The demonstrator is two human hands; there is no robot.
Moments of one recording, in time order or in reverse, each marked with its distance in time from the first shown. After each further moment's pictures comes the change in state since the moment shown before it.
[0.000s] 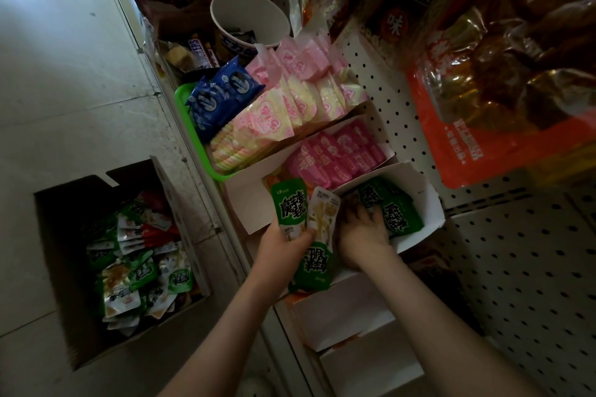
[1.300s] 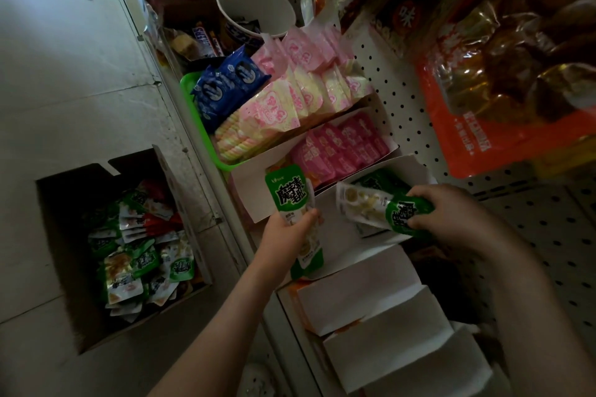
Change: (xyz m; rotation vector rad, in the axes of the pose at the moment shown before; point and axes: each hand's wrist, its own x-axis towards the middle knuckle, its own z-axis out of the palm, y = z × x) left_hand -0.005 0.012 -0.002 -0.077 -0.045 0.006; right_hand -0.099 0.086 -0.079 0.801 0.083 0.147
